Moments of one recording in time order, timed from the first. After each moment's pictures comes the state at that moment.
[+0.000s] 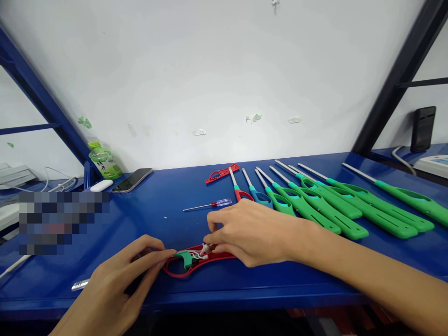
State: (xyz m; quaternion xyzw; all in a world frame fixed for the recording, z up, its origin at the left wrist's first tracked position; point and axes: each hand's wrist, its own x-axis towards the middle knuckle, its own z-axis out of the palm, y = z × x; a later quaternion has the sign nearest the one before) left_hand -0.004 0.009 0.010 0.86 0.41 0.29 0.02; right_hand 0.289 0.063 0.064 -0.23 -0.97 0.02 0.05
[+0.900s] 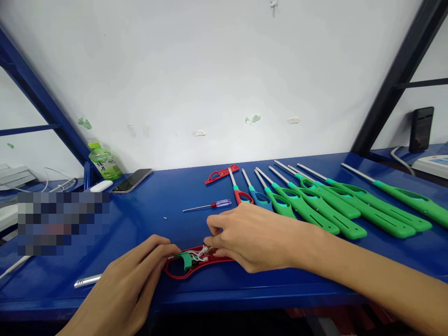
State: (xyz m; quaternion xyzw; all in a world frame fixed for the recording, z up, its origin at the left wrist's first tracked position) left_hand 0.001 0.011 0.007 0.89 0.40 0.21 -0.05; right_hand 0.287 0.055 0.064 -0.23 -0.97 -0.02 0.02
